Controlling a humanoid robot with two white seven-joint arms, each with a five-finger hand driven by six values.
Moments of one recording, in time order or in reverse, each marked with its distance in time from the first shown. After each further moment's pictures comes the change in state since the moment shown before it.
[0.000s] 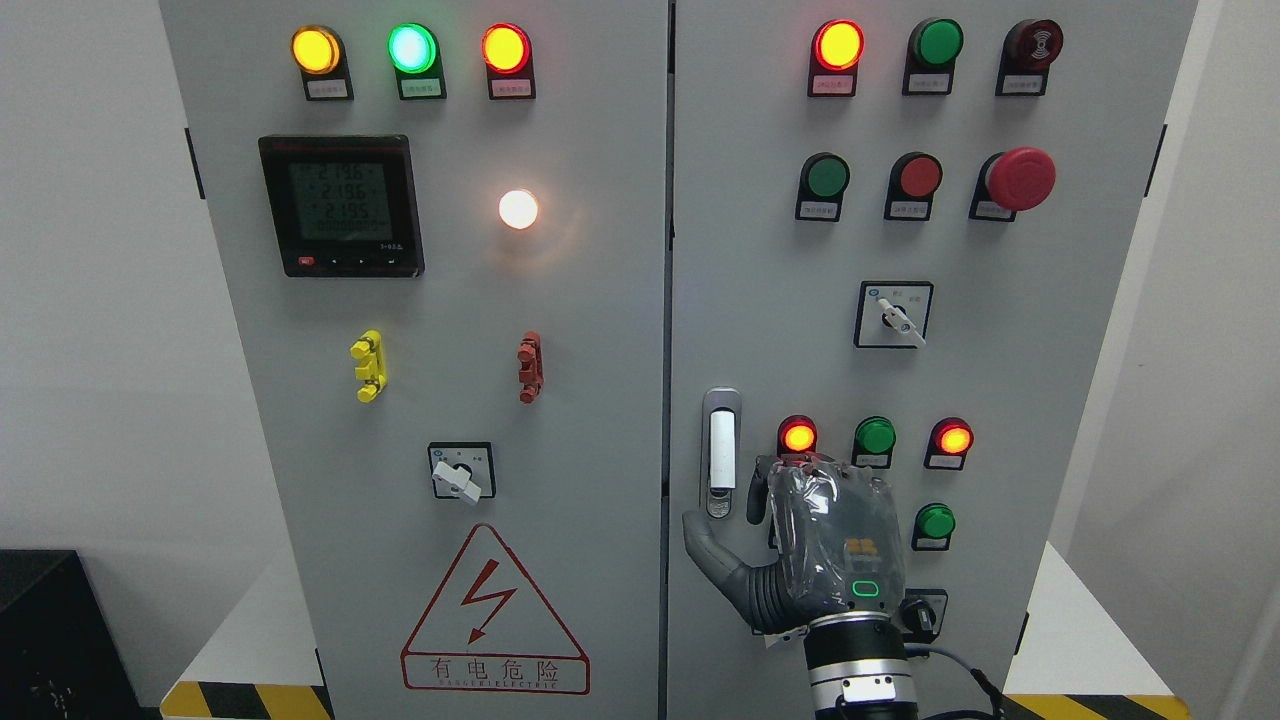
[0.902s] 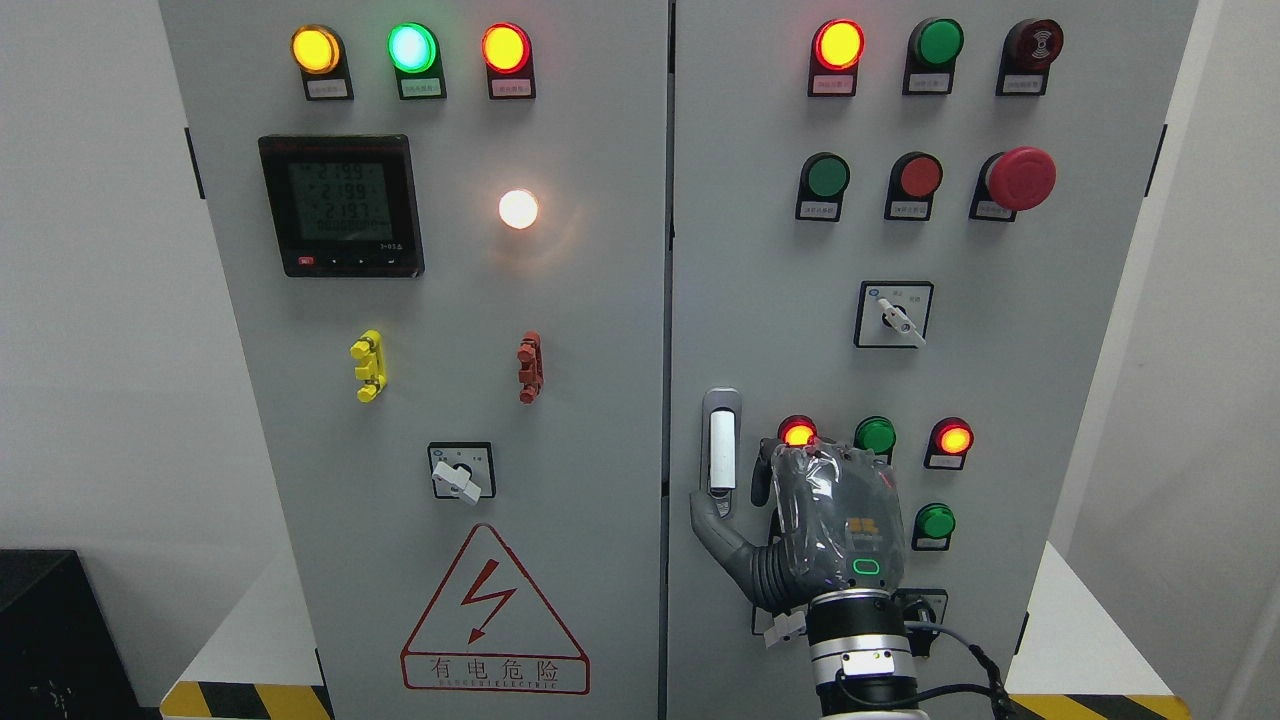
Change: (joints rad) left arm 0.000 0.000 0.000 0.000 0.000 0.005 0.000; right arm -0.033 0.001 -0.015 0.035 0.000 0.010 0.000
